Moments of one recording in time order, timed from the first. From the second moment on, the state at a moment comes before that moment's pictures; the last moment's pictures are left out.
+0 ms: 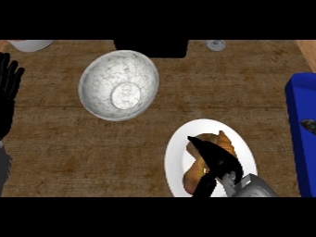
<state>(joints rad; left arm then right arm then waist) -0.24 0.35 0.18 -1.49 0.20 0.06 -0.02 -0.26 -0.28 0.63 -1.56 0.17 0.23 0.96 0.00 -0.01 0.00</state>
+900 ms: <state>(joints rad) -0.22 0.34 0.21 -1.48 0.17 0.05 -0.03 -0.11 -0.35 0.58 -1.63 0.51 0.13 0.83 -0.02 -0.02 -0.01</state>
